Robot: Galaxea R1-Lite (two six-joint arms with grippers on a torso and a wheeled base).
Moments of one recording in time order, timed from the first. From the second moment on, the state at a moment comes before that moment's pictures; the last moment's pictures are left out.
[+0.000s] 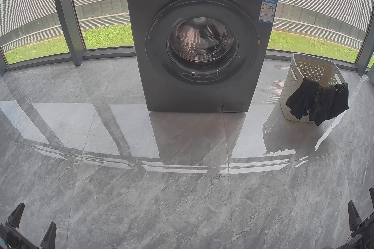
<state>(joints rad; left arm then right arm) 0.00 0.02 -0.02 0.03 -0.06 0.05 -0.01 0.02 -0.02 0.00 -0.01 0.01</state>
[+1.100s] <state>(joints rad) 0.00 0.02 -0.02 0.03 -0.06 0.05 -0.01 0.02 -0.02 0.00 -0.01 0.01</state>
